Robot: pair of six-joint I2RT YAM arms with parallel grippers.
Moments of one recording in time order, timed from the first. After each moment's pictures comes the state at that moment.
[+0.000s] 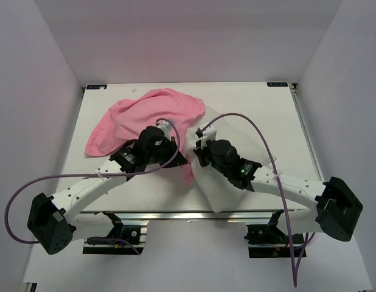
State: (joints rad) left arm -0.73 1.17 0.86 -0.35 0.17 -0.75; right arm 0.98 1.27 0.75 0.14 0.23 0.10
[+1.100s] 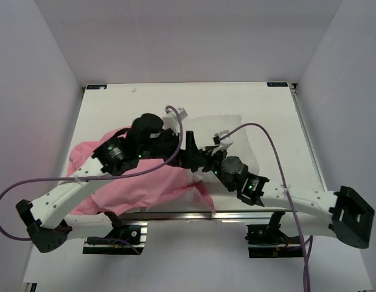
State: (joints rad) left arm -0.88 1.16 1.28 -0.65 0.35 -0.68; right arm 1.10 1.17 0.59 0.49 0.52 0.31
